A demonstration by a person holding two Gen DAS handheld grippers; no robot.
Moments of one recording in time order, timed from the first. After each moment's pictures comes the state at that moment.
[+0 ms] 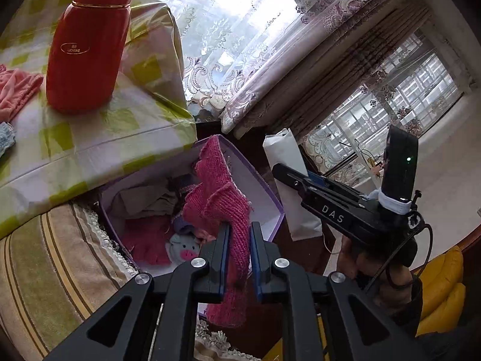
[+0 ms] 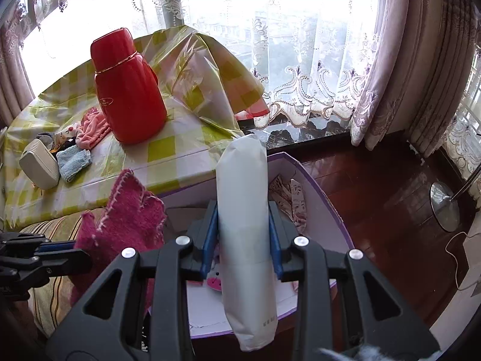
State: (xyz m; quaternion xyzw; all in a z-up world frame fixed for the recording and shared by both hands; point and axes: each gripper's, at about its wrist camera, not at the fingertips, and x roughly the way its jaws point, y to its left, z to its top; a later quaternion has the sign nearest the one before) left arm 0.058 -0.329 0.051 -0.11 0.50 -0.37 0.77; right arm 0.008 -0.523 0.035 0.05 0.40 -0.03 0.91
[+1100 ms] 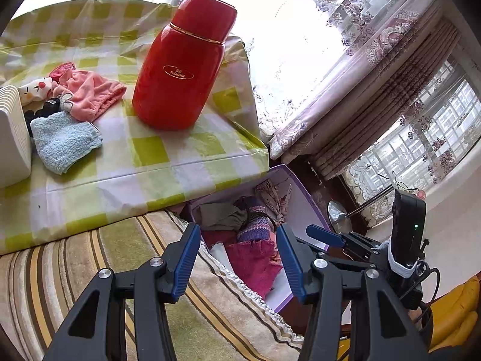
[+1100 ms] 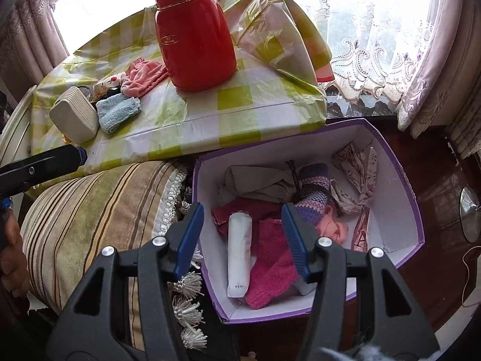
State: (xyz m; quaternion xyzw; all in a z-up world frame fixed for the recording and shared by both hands) left arm 0.070 -0.232 0.067 -0.14 0.46 -0.27 0.83; right arm 0.013 -0.437 0.007 0.03 0.46 0.07 0.88
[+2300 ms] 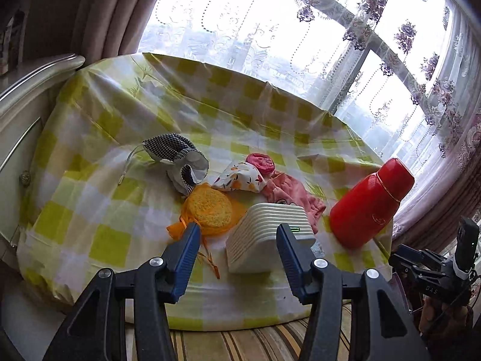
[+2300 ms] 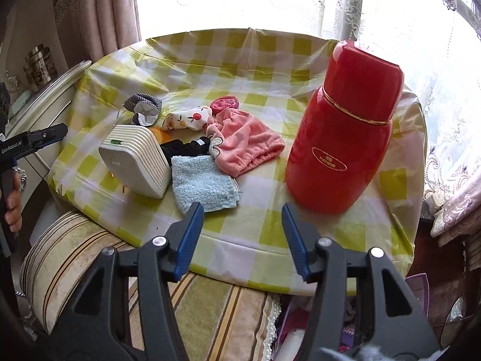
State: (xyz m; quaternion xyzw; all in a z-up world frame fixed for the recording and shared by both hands) left arm 0.101 0.059 0.106 -0.18 0.35 0.01 0.92; right arm 0.133 -0.253 0.079 -0.09 0.37 0.22 0.90
